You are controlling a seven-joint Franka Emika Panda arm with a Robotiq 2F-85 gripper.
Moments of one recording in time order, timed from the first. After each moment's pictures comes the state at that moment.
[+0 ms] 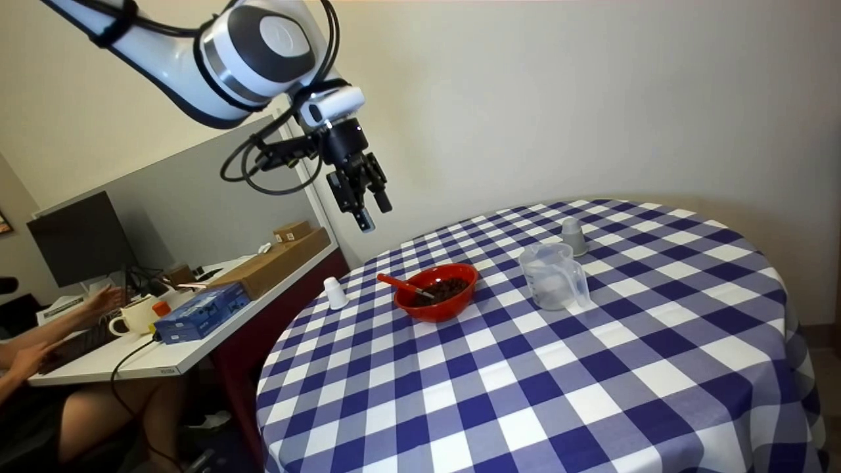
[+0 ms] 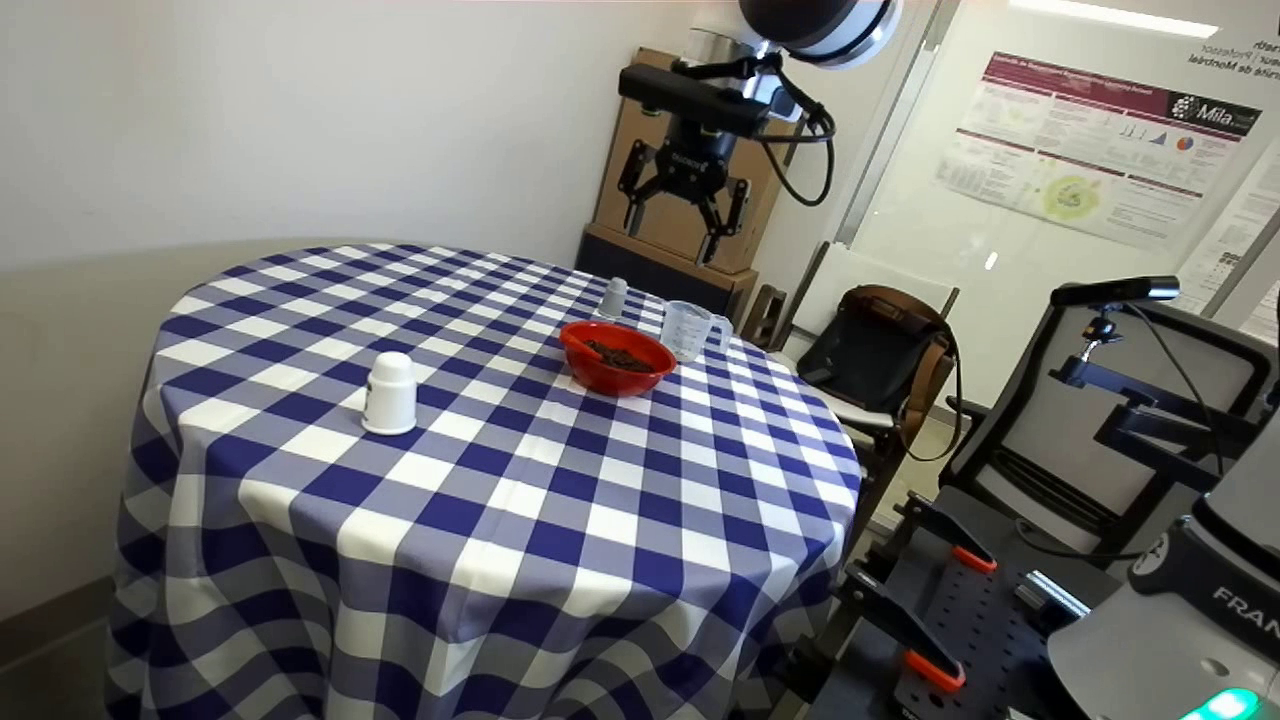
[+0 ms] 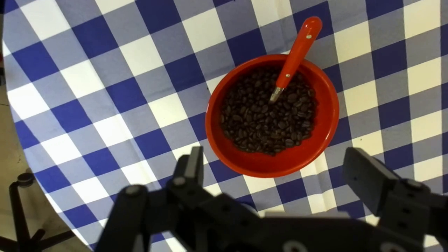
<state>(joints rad) -0.03 0.12 0.05 -2.23 -0.14 2.43 1.40</state>
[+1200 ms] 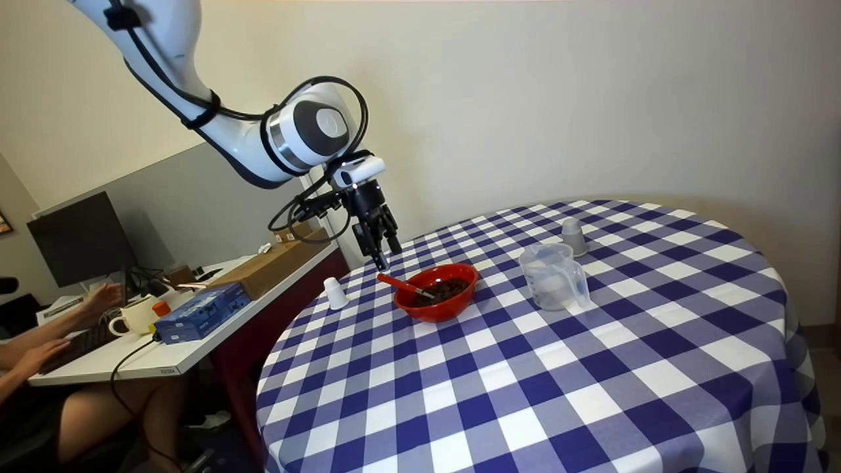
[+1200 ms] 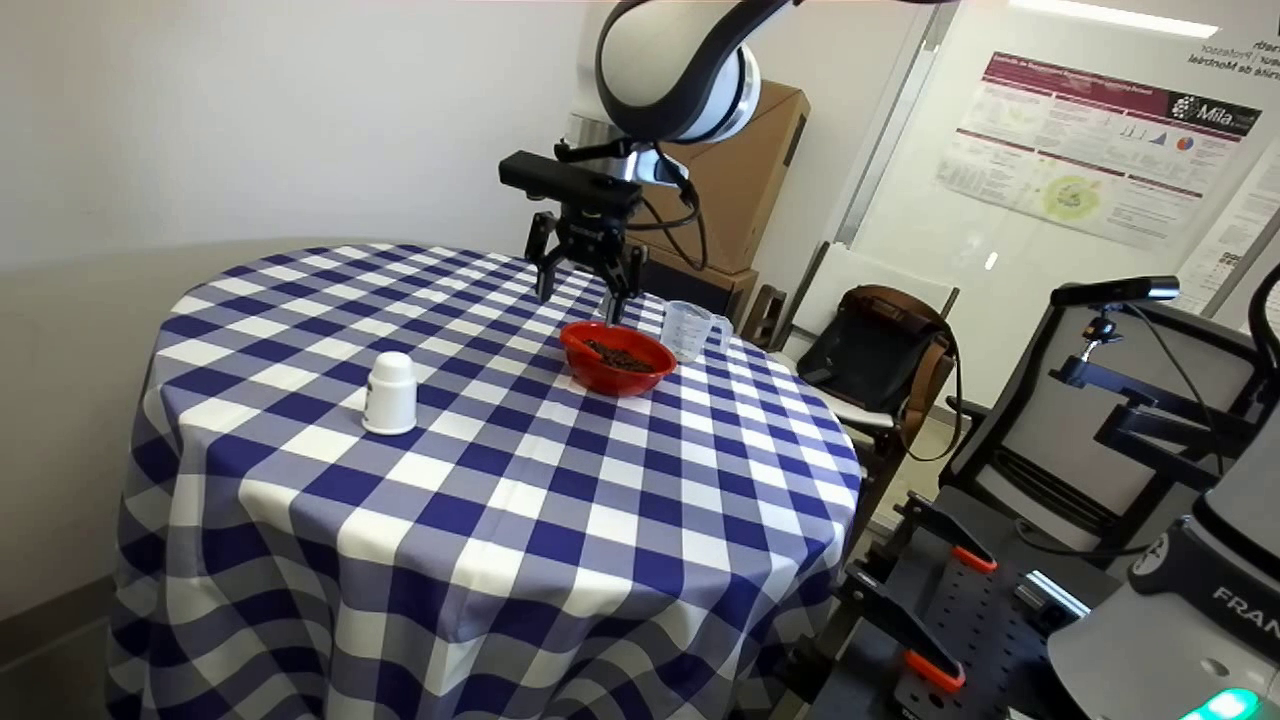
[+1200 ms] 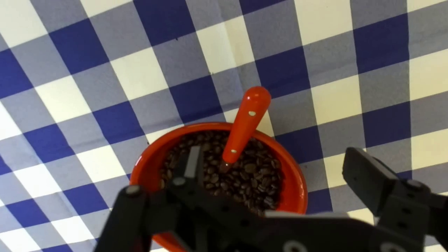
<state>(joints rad) 0.16 0.49 -0.04 -1.97 -0.15 2.45 1.47</state>
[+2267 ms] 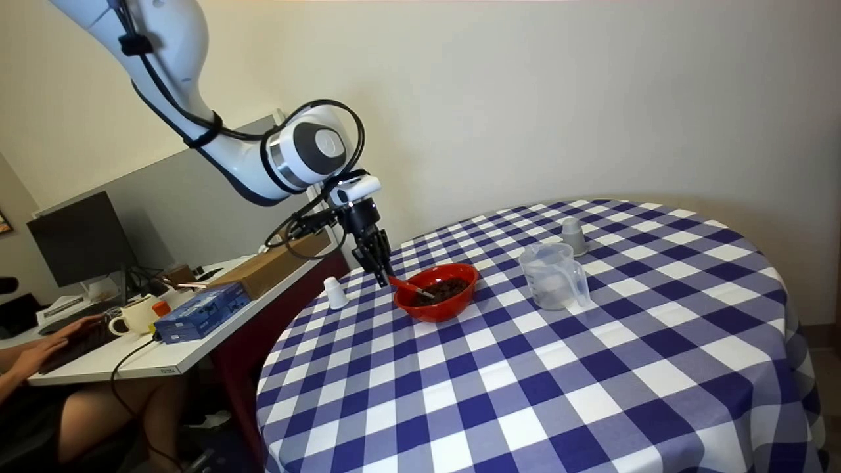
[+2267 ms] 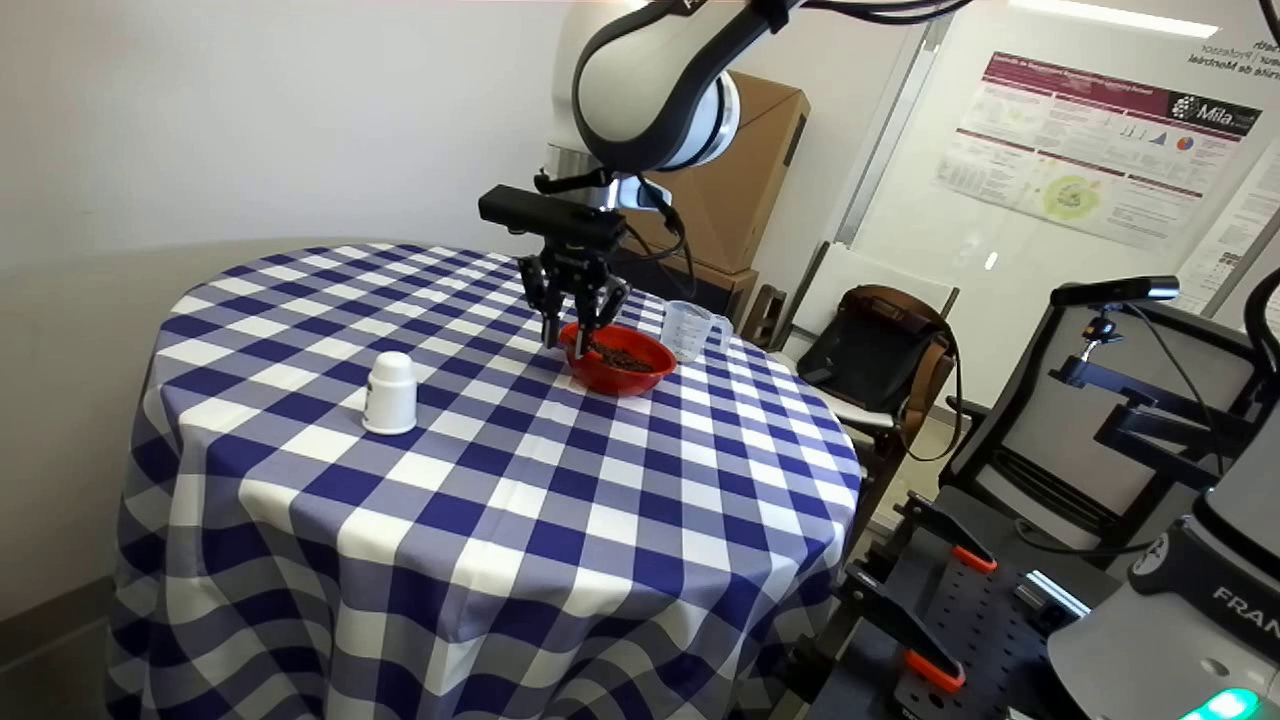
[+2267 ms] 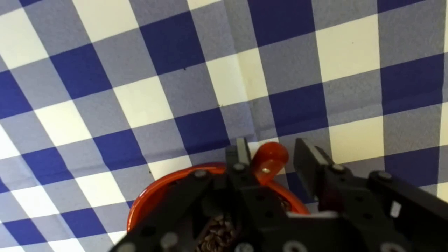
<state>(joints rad) 0.21 0.54 -0.06 -1.96 -0.15 2.45 1.48</state>
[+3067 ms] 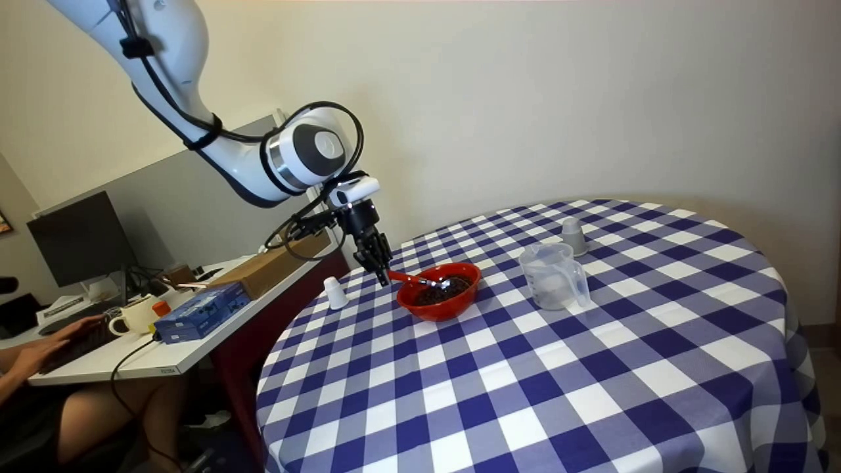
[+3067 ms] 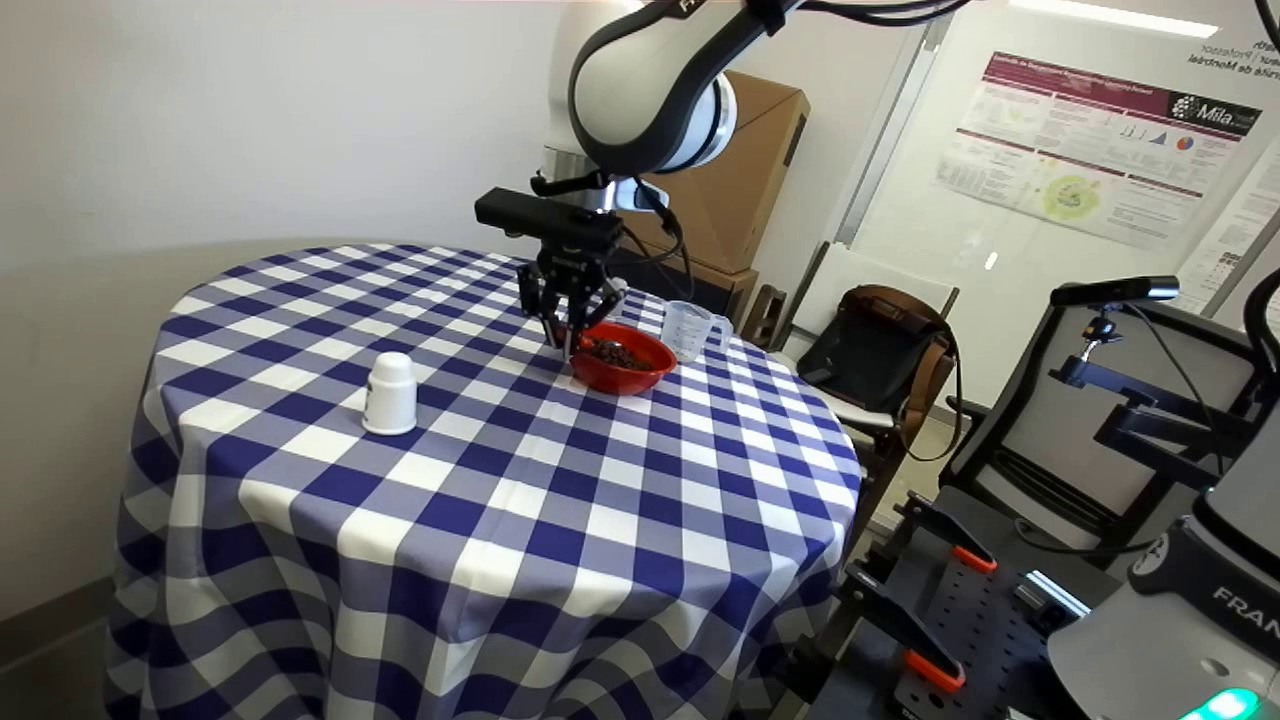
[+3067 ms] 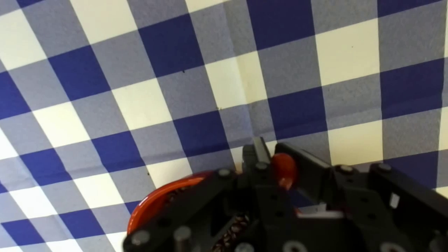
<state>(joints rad) 0.22 0.55 -0.07 -1.95 -0.15 2.45 1.48</state>
